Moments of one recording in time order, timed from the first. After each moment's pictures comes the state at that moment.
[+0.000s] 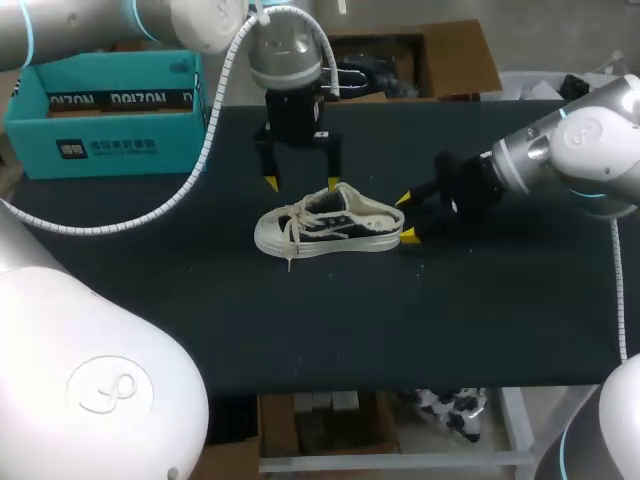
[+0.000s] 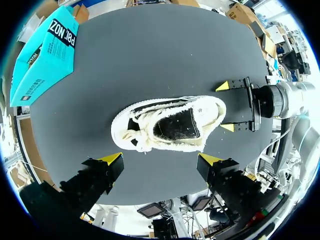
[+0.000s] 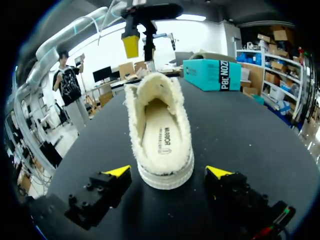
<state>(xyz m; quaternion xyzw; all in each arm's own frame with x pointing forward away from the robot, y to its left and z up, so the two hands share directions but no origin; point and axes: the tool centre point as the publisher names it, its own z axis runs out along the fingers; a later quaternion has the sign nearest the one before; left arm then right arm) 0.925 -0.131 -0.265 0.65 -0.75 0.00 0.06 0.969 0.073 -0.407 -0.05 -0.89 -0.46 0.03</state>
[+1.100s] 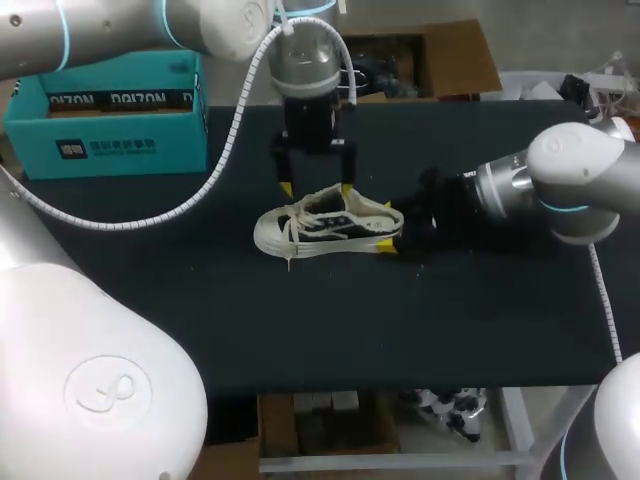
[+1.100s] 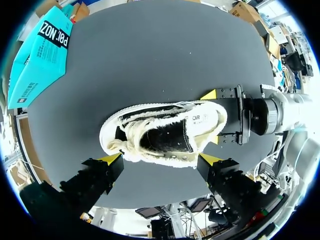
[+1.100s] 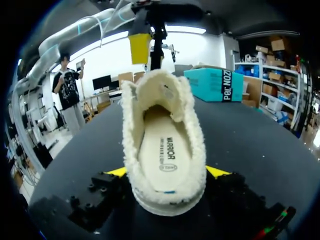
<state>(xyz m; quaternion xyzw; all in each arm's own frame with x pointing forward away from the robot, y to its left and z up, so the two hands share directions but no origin) 0.934 -0.153 -0.285 0.66 -0.75 -0.01 0.06 0.966 0.112 -0.422 -0.04 -0.86 -0.51 0.01</state>
